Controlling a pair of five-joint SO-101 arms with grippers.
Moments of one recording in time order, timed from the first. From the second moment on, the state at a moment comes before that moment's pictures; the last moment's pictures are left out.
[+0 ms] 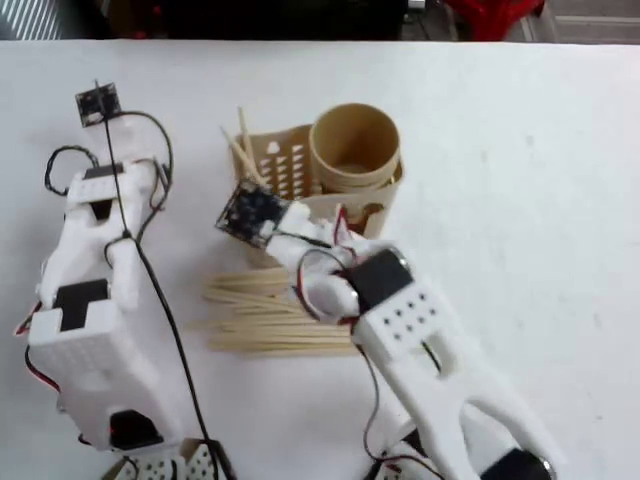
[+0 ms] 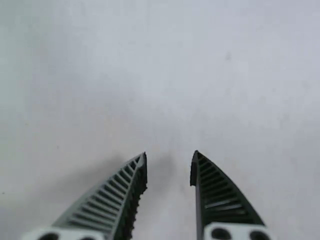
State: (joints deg) left arm -18.5 23.4 10.6 36.3 10.2; right arm -39.6 -28.8 29.6 71.6 33.4
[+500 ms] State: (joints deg) left arm -18.5 23.4 10.6 36.3 10.2; right arm -44.5 -8.1 39.9 52.1 38.2
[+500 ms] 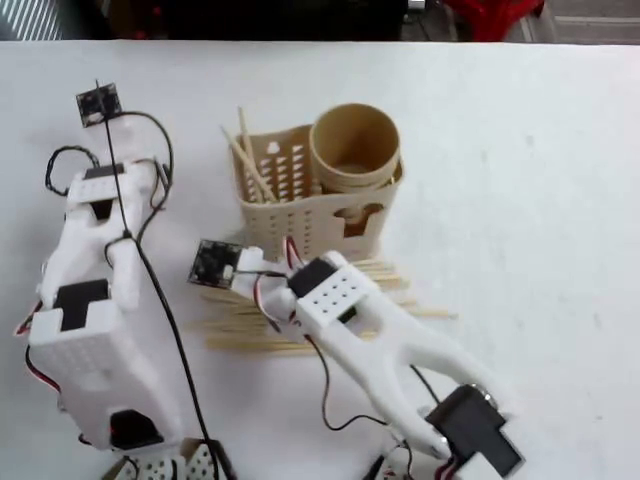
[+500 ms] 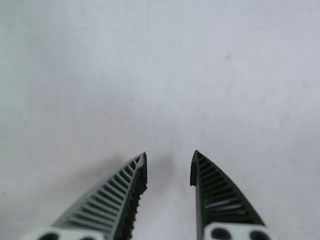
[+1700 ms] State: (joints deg) left arm -18.3 23.4 10.6 36.3 10.2; right arm -41.8 -12.8 39.8 53.5 37.8
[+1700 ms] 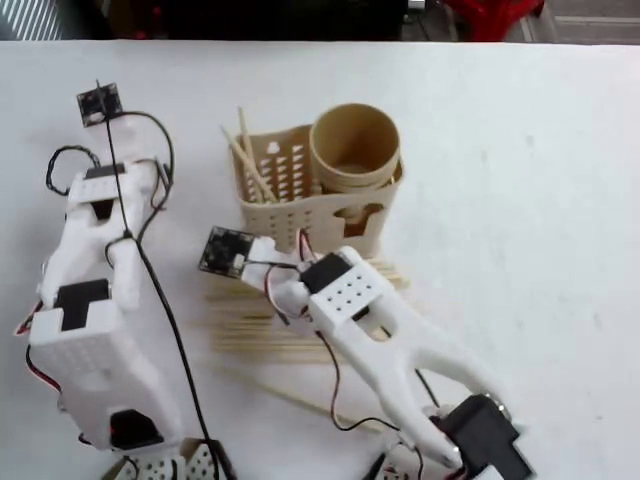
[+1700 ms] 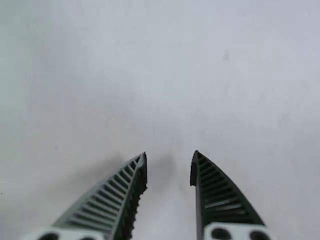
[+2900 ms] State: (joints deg) left arm -18.3 23.4 10.6 36.3 10.2; right arm -41.7 -5.3 42.6 45.8 38.9
